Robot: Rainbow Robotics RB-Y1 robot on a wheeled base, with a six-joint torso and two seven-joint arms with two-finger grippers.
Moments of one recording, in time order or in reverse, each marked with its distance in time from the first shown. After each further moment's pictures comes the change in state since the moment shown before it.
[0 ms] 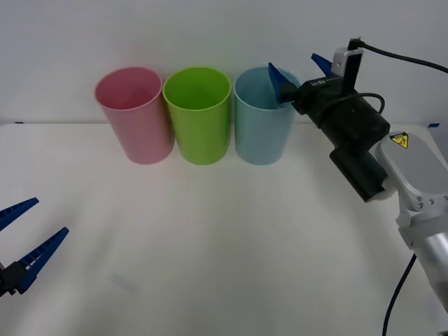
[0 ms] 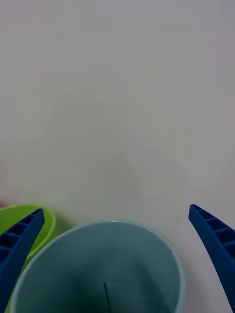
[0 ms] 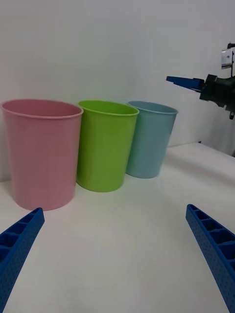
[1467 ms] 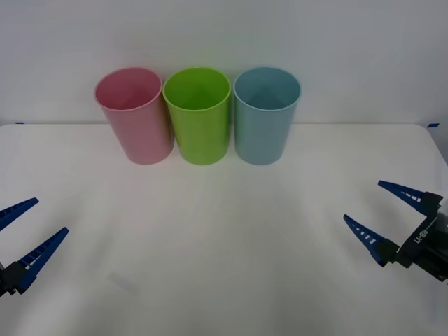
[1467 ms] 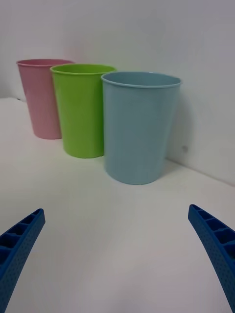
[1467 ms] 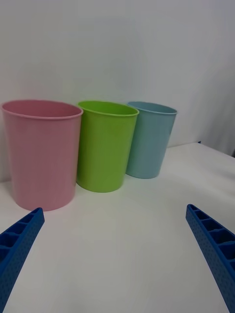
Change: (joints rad) right arm 0.762 -0.118 -0.404 -0.270 -0.190 -0.728 0.347; left arm 0.000 0.000 0.000 0.000 0.000 0.000 0.000
